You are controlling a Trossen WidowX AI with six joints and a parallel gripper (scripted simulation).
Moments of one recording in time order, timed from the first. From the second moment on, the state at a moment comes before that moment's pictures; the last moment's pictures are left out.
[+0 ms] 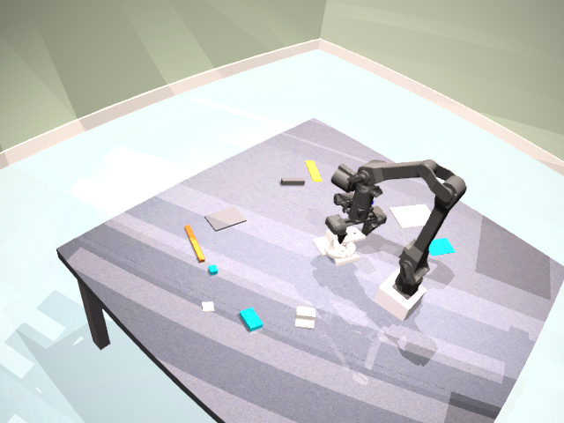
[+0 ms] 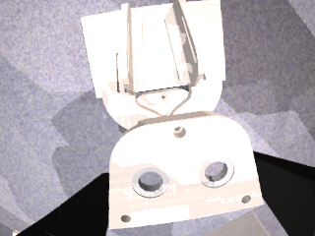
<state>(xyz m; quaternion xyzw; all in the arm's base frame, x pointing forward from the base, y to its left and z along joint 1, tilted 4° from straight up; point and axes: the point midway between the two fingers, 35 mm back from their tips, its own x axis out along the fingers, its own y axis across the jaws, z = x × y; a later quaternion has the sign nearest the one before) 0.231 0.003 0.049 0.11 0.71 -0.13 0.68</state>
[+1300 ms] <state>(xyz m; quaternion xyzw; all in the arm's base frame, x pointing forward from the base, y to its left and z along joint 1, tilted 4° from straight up) 0.232 0.002 0.016 0.11 0.71 -0.13 0.69</state>
